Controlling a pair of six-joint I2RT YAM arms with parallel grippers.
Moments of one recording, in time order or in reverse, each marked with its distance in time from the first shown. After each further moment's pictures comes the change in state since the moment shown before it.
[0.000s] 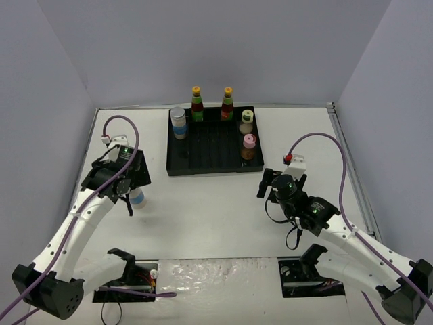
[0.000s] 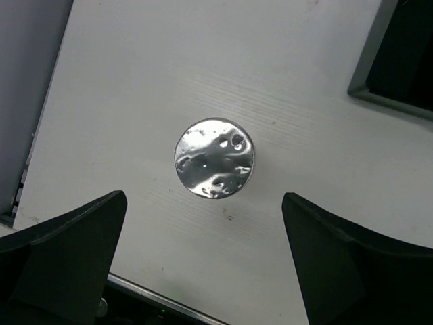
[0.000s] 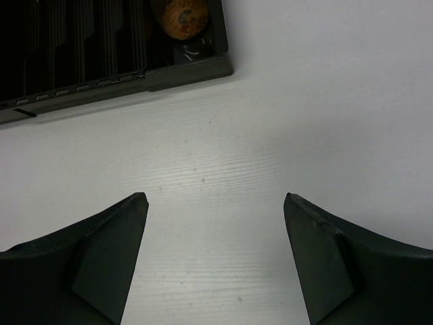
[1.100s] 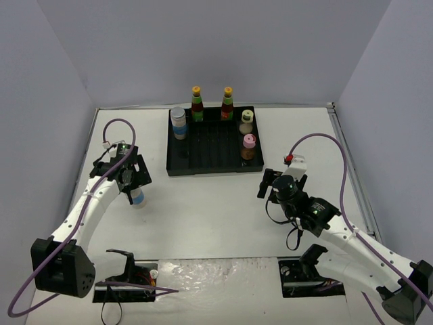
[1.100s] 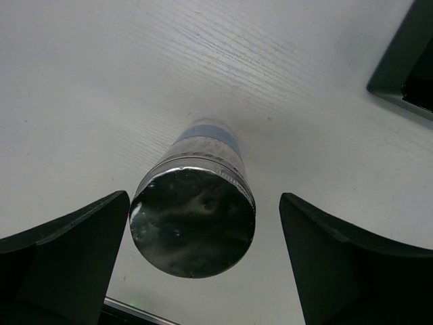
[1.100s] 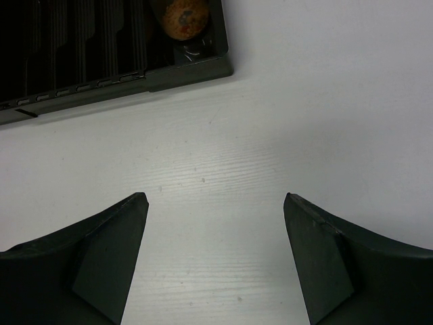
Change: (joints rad) left arm 0.176 0.147 -0.107 0.165 0.211 -0.013; right arm 0.000 -0.010 -0.005 0.000 0.000 -0.001
